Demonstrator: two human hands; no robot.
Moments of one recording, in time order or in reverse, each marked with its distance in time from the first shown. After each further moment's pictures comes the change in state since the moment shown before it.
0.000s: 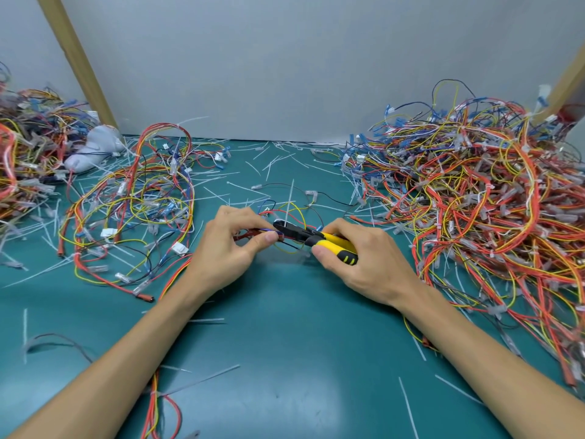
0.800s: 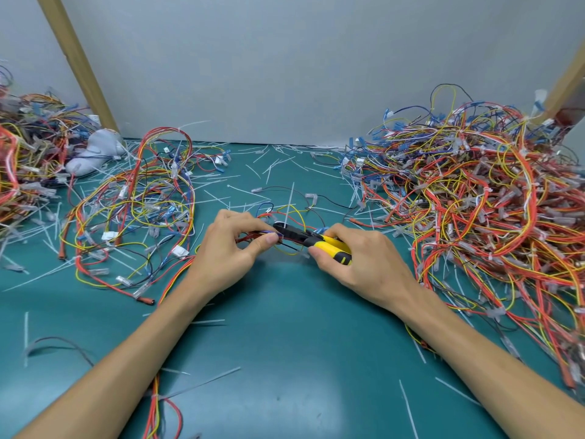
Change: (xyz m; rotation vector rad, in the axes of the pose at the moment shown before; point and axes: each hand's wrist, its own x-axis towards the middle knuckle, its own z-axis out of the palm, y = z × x) left_hand -0.001 0.003 0.000 0.027 -0.006 -0.053; right_hand 0.003 -0.003 0.003 -0.110 0.037 0.009
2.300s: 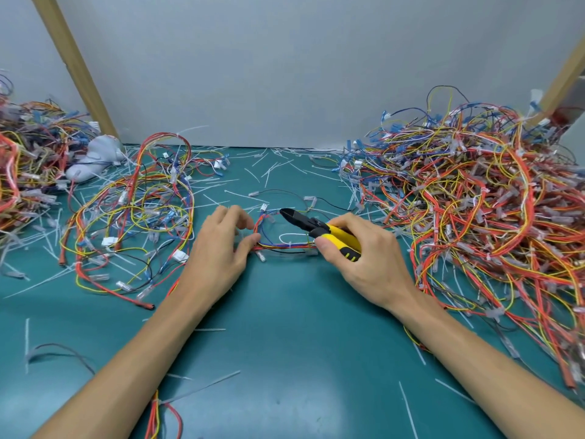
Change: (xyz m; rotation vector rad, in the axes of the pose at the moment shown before) left_hand 0.003 -0.020 0.004 0.286 0.135 -0.005; right_hand -0.002 0.004 0.001 0.179 0.186 0.012
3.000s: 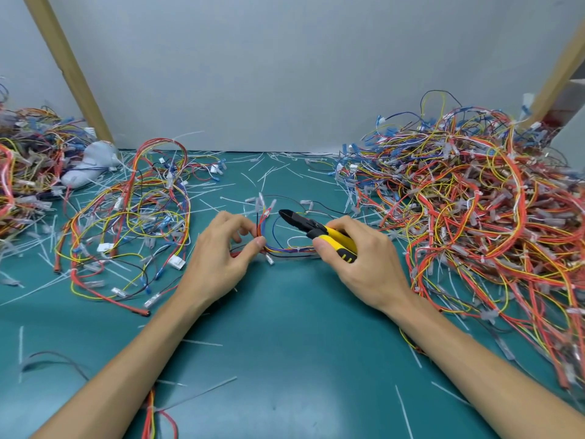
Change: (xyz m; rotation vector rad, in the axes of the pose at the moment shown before) left_hand 0.000 0.007 -0.003 -0.150 -0.023 0.002; right_hand 0.000 0.002 0.001 -0.005 0.021 0.027
